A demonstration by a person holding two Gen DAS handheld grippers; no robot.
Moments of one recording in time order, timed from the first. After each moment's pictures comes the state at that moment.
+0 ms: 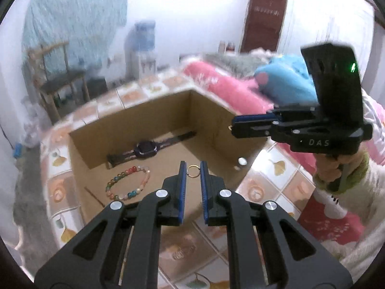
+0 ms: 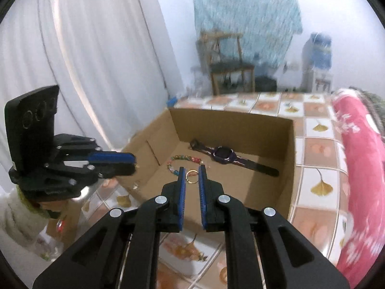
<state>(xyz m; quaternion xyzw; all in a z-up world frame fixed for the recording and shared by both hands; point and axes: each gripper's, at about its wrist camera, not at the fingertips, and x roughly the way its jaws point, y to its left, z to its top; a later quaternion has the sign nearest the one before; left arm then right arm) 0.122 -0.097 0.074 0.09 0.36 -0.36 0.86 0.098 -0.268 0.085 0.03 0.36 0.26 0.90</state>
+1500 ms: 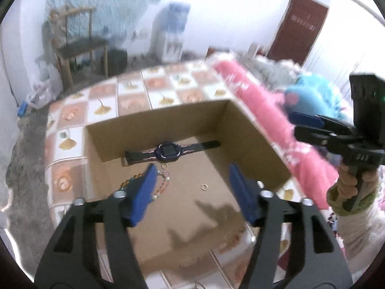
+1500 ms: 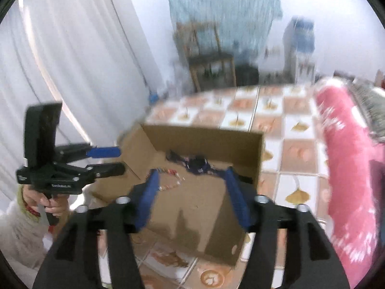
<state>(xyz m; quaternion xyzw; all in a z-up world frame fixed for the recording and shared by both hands) 0.159 -0.057 0.098 -0.01 0.39 -0.30 0.87 0.115 -0.313 0.123 0.07 0.36 0.20 0.91</state>
